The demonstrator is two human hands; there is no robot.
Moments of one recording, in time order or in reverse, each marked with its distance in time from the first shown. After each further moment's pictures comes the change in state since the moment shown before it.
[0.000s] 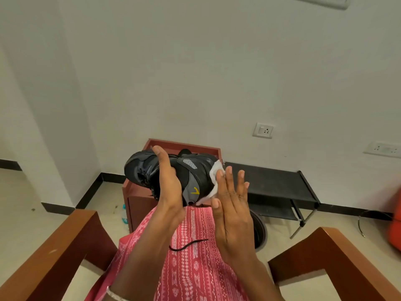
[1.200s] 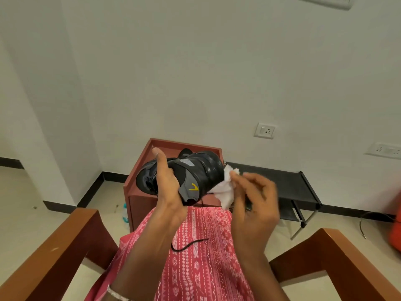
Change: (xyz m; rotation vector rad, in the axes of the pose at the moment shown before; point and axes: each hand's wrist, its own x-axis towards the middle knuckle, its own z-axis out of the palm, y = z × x) left_hand 0.004 0.000 0.002 -0.182 0.006 -0.053; right_hand 0.018 -0.011 -0.020 0.129 0.449 0.116
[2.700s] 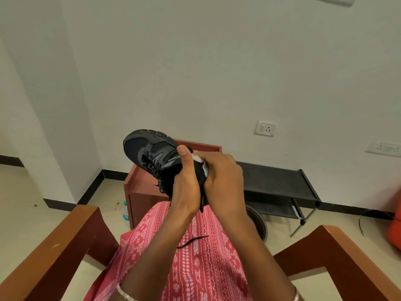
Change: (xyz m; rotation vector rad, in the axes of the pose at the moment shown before) left_hand 0.012 -0.028 -0.008 0.556 -0.207 0.282; right_hand 0.042 -0.042 0.041 -0.178 -0.502 0.028
